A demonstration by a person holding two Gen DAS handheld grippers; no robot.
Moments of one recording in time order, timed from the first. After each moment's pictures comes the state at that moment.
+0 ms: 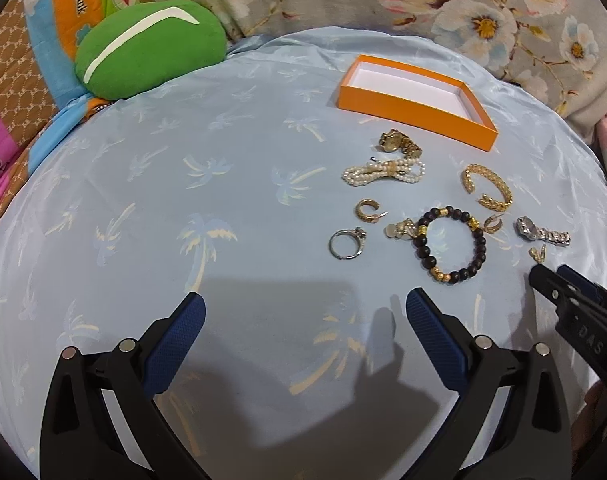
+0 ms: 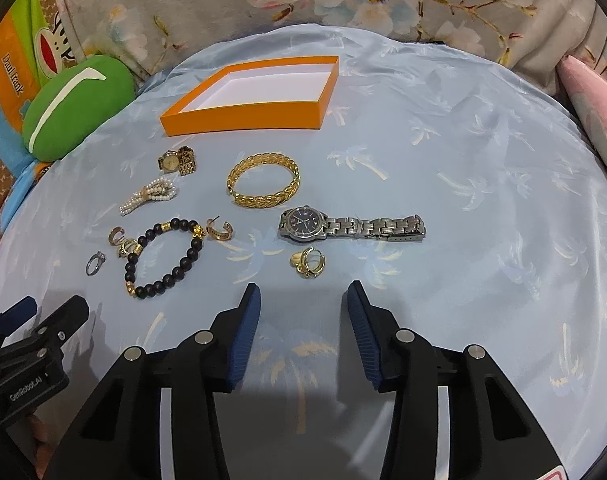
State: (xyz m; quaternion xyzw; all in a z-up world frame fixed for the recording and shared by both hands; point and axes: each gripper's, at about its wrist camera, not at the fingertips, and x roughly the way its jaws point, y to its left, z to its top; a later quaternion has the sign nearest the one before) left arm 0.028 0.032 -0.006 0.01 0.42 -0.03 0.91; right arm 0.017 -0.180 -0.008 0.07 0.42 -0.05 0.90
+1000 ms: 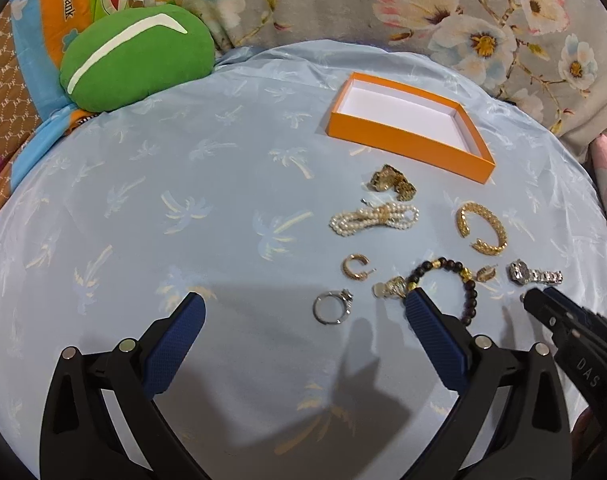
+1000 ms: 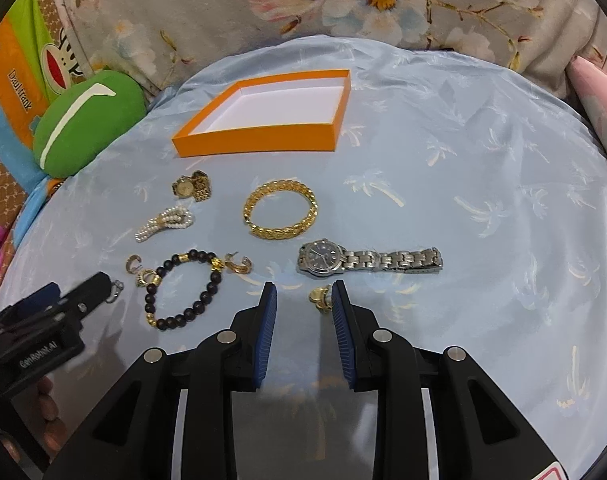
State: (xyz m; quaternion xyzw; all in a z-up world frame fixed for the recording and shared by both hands) left arm 0.058 0.029 0.004 -0.02 0.41 -0.05 0.91; right arm 0.029 -0.172 0.009 0.09 0.40 -0.02 0.91
